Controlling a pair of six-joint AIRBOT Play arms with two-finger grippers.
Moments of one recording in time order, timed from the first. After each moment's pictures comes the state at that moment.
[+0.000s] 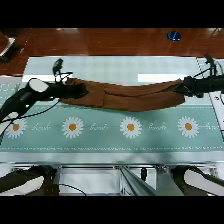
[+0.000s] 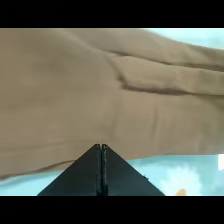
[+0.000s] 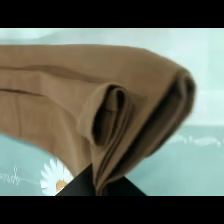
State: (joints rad) left arm -0.25 -1.33 0.93 0.74 -0.69 -1.30; right arm -0.33 -1.23 1.09 -0.91 1.28 1.28
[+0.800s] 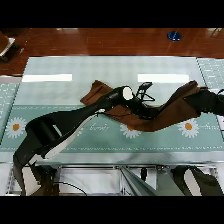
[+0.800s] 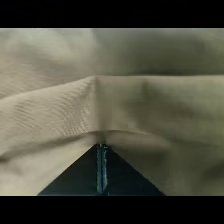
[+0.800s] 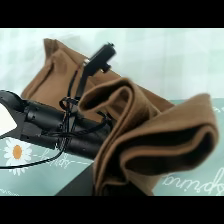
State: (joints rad) left arm -0.85 -2.00 1.70 0.71 -0.92 -1.50; right arm -0.33 -0.63 0.89 -0.82 1.36 1.38
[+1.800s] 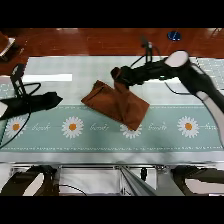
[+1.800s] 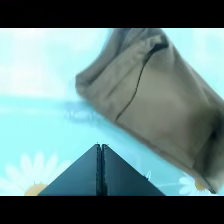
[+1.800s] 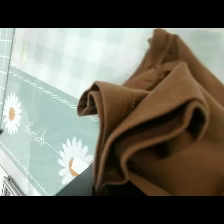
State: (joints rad) left arm 0.00 -0.75 0.66 1.01 -0.86 -1.53; right arm 0.36 -1.53 1.39 -0.68 0.96 1.41
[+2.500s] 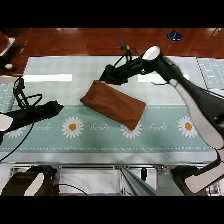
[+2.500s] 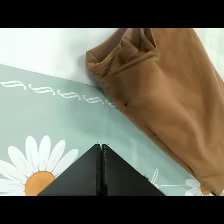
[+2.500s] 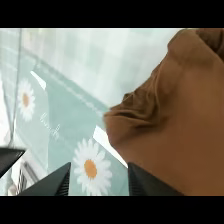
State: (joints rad) left arm 0.02 -0.71 0.52 0.96 -0.78 -1.53; right arm 0.37 -1.78 1.68 -0.62 1.14 1.42
